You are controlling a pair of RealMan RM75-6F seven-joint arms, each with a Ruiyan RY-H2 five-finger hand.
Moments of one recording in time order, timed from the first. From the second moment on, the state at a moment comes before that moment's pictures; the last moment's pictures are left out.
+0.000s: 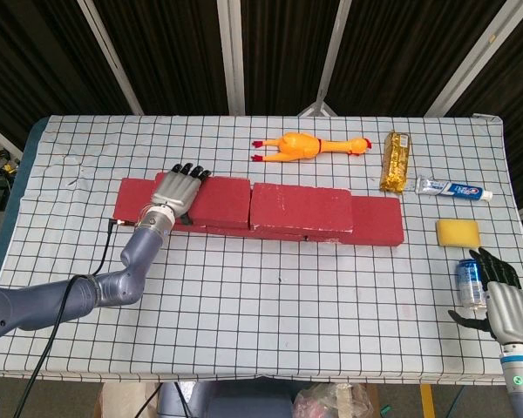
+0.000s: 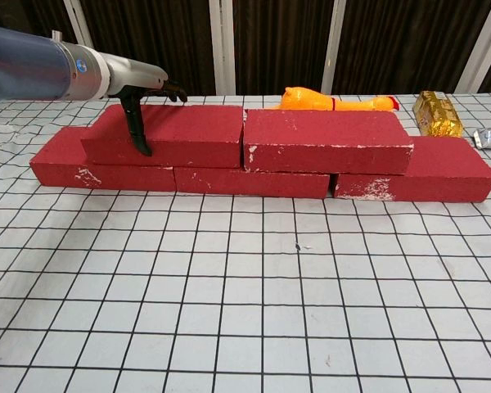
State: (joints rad) left arm -1.26 -1.46 -0.08 -1.32 0.34 0.76 0.67; right arm 0.12 -1.05 0.09 -1.73 -1.27 1.29 0.01
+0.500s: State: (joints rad) left arm -1.18 -1.26 -0.11 -1.64 0.42 0.90 0.60; right arm 0.12 -1.05 0.09 -1.72 -1.28 1.30 0.01
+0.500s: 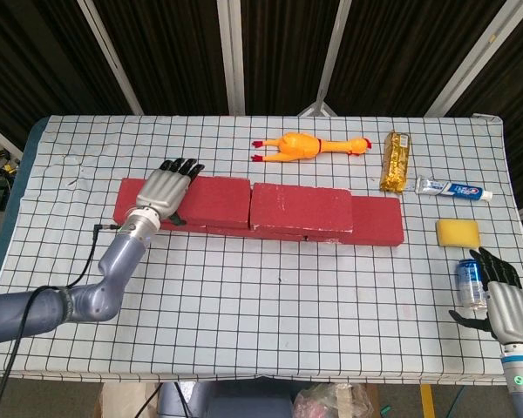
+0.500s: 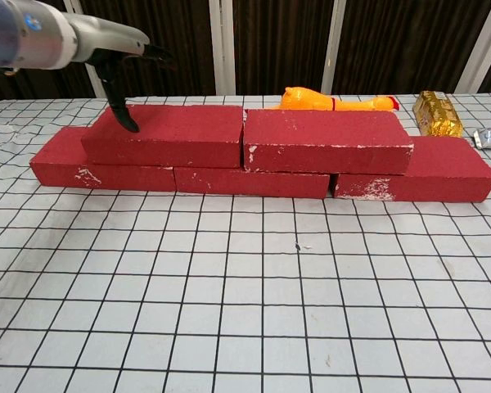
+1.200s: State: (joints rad) left arm -0.38 -1.14 0.19 -1.73 1.29 1.56 0.25; right arm 0.13 -1.15 0.09 -1.61 -1.37 1.38 -0.06
